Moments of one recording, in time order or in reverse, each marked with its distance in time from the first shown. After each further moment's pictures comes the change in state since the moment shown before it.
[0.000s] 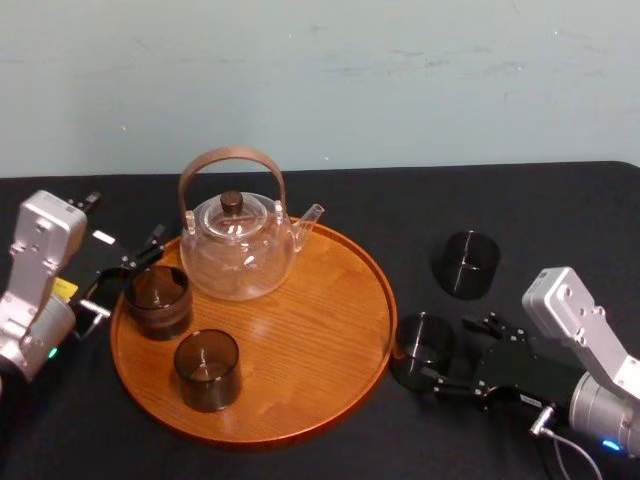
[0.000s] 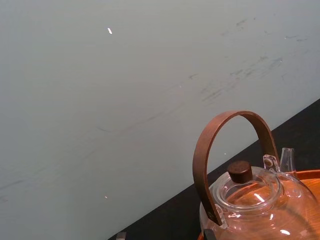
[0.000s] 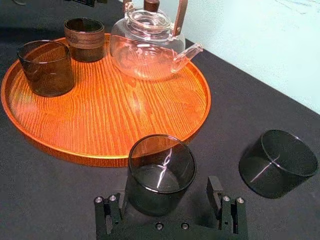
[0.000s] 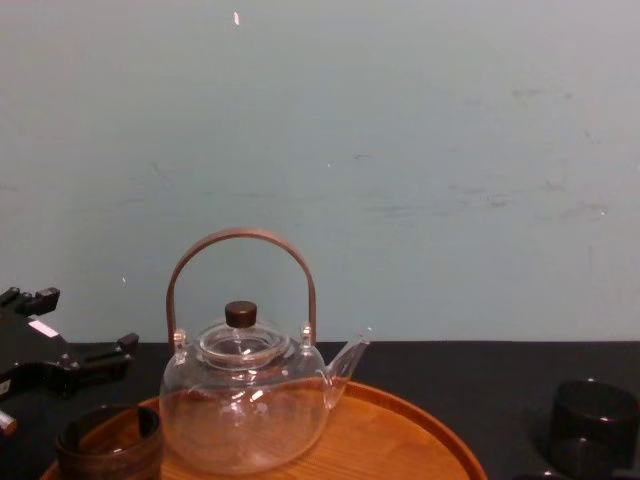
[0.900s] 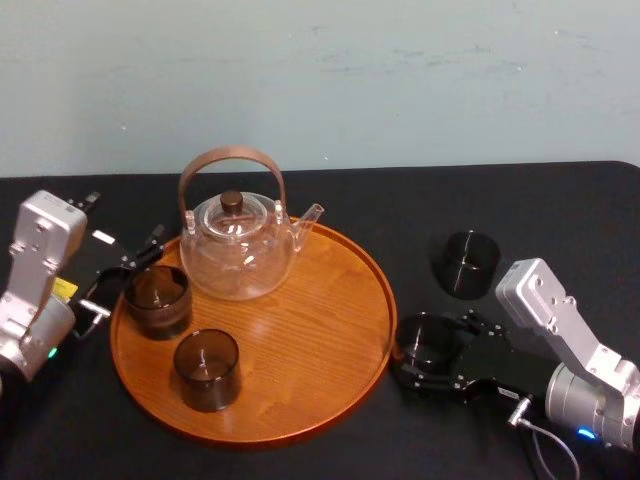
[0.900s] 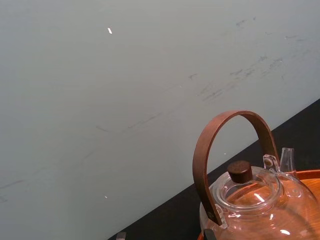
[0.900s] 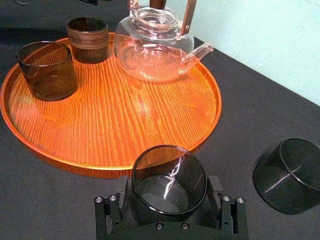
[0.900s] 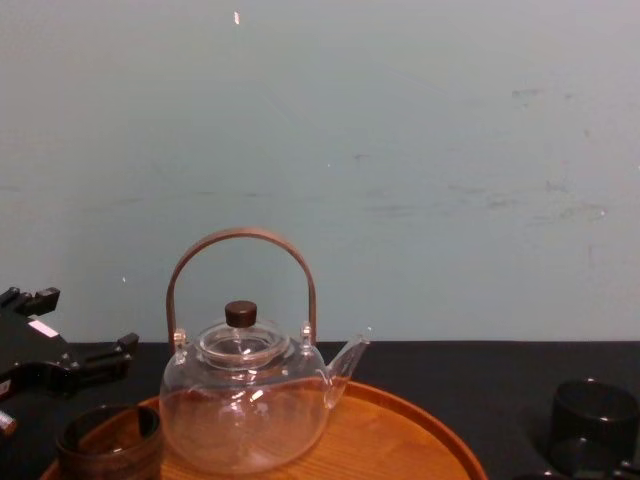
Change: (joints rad) left arm 0.000 0.000 0.000 0.000 0.000 0.000 0.000; right arm 0.069 -0.054 -0.034 0.058 -0.025 0.030 0.036
